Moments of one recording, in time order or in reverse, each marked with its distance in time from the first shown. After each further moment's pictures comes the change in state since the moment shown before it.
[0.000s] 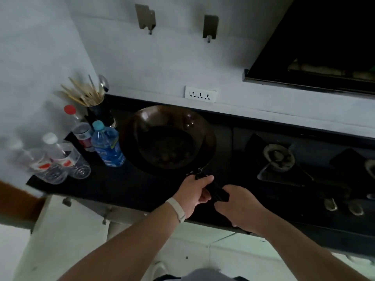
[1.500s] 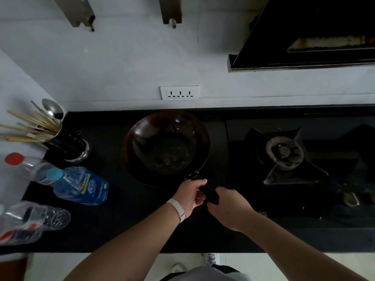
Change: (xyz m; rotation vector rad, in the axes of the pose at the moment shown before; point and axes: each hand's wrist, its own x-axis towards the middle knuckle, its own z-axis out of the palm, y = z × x) left_hand 0.141 0.017 -0.013 -0.005 0.103 -0.358; right_hand 0.127 0.021 0.003 -0.126 -0.009 0.091
